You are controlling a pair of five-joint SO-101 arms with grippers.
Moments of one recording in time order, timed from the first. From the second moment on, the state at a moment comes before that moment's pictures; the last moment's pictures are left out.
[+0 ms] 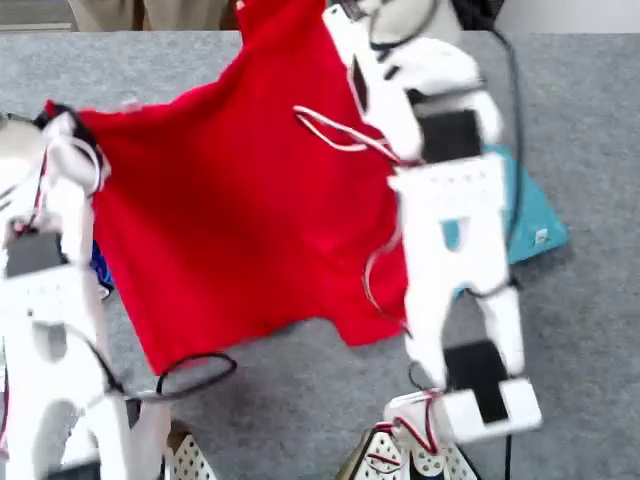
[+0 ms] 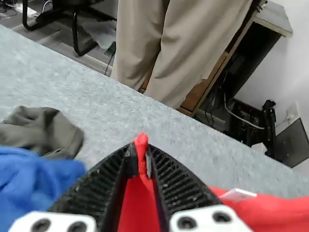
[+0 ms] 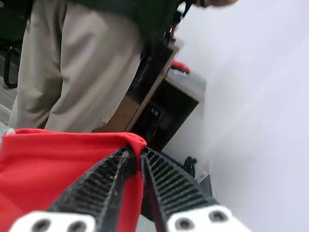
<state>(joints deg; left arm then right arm) -18.6 -32.8 33.1 23.1 8.8 -16.1 0.6 -19.2 31.4 21.1</state>
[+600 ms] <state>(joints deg) -17.9 -2.5 4.2 46.0 10.4 -12.0 31.7 -50.4 45.9 20.1</state>
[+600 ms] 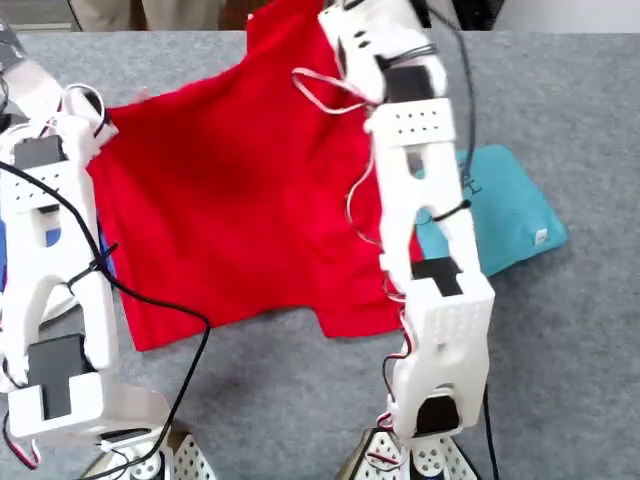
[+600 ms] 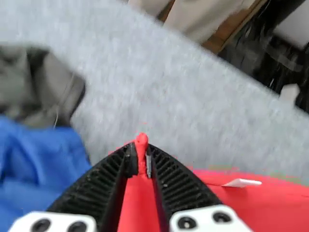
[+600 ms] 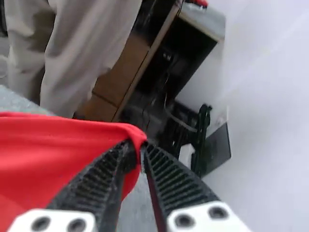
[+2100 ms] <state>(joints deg) -8.6 -26.2 42.5 63.1 4.0 -3.0 14.3 -29.0 96.0 38.3</state>
